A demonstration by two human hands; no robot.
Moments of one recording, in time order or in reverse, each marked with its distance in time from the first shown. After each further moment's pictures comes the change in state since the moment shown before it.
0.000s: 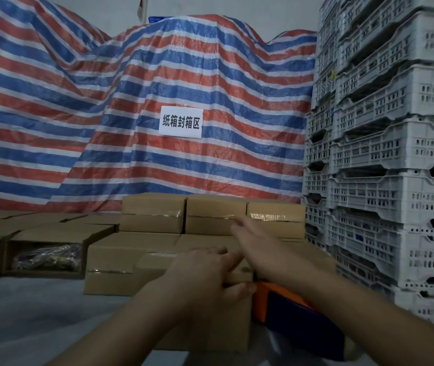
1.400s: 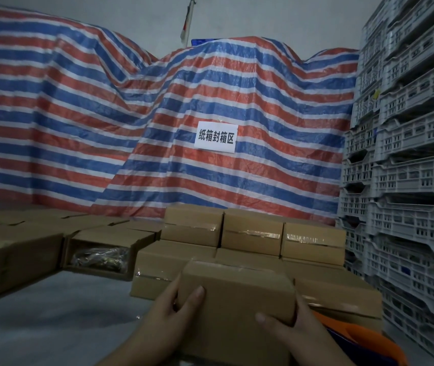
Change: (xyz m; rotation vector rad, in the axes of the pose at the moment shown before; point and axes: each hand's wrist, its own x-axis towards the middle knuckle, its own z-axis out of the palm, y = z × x) left_hand -0.088 -0.063 0.038 -1.333 0.439 -0.481; right_hand -0.040 0.041 0.048 0.508 -0.031 0.061
